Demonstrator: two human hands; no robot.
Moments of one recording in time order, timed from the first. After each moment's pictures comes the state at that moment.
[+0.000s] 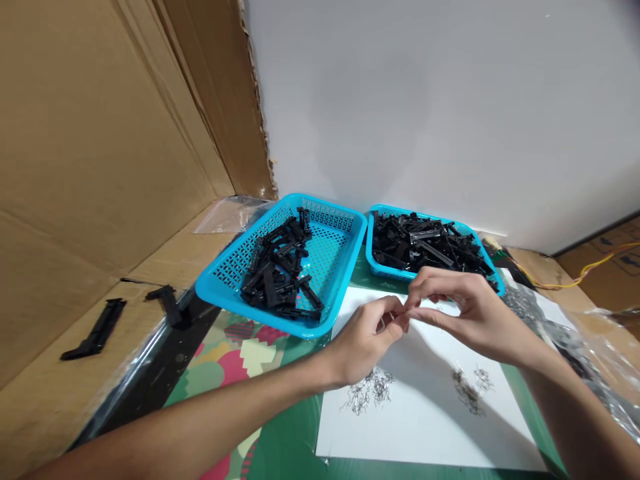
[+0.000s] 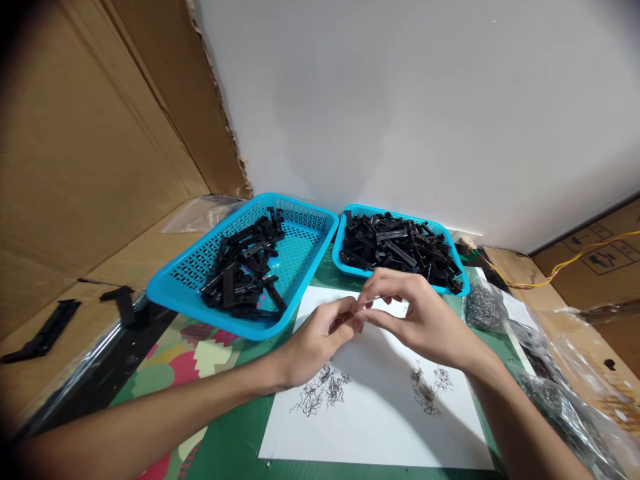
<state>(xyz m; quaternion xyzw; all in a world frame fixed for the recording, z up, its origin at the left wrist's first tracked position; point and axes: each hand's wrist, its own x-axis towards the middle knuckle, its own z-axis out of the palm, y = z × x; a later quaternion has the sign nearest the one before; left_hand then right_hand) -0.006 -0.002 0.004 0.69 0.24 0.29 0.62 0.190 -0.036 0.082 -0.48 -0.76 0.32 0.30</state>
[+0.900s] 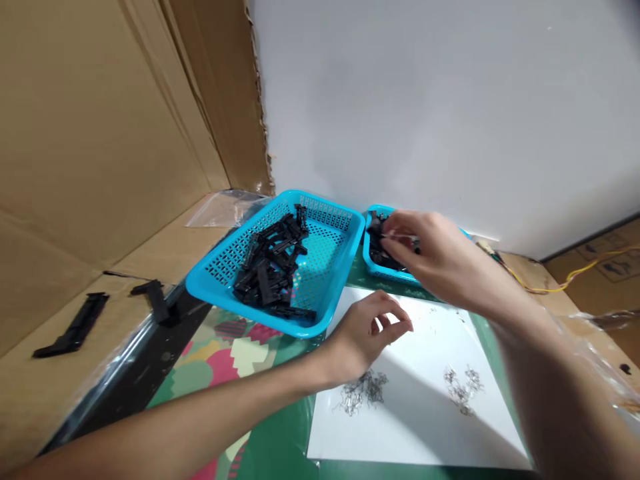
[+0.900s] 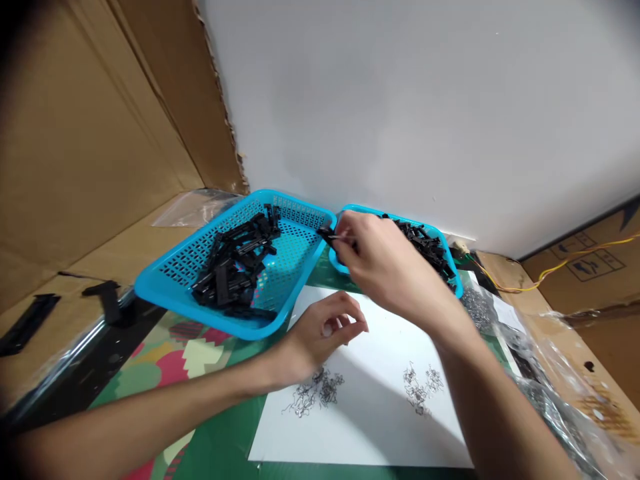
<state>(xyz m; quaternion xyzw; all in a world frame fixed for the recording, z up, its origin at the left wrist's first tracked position) -0.001 0.001 -0.007 0.67 0.25 0.33 0.62 0.146 0.020 0.130 -0.59 -0.78 0.09 0.20</state>
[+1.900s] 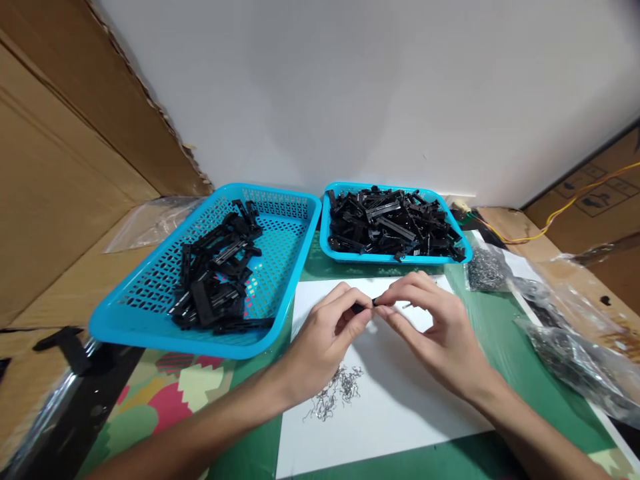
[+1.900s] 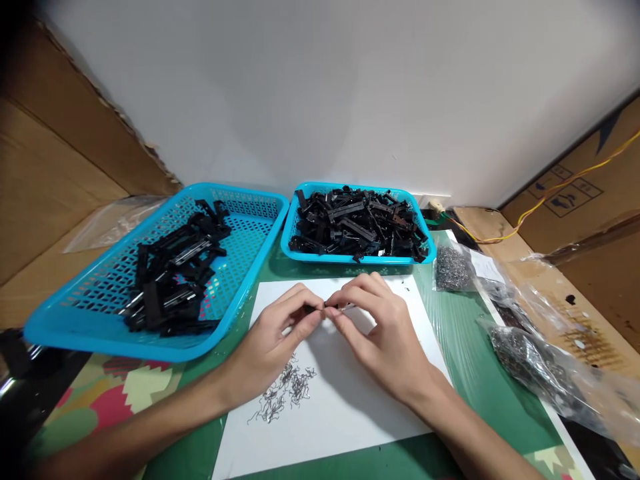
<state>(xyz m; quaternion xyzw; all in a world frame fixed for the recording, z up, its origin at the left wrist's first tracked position) -0.004 0.005 0.007 0.77 0.28 0.25 0.52 0.187 -0.074 0.036 -0.59 -0.65 0.21 0.43</state>
